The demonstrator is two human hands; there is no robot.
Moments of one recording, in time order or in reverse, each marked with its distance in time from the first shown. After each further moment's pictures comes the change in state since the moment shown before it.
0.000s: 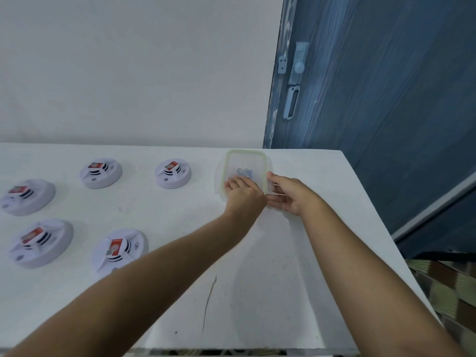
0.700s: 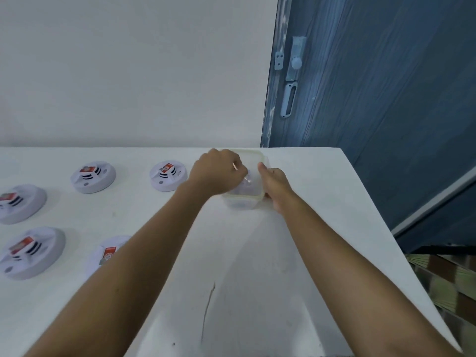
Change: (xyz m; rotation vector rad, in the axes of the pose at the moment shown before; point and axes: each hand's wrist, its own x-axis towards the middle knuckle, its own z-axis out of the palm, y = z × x) left_hand 0.041 -0.074 -0.031 -0.723 0.102 0.047; right_hand 0.011 -0.002 0.039 -0.134 0.165 -0.196
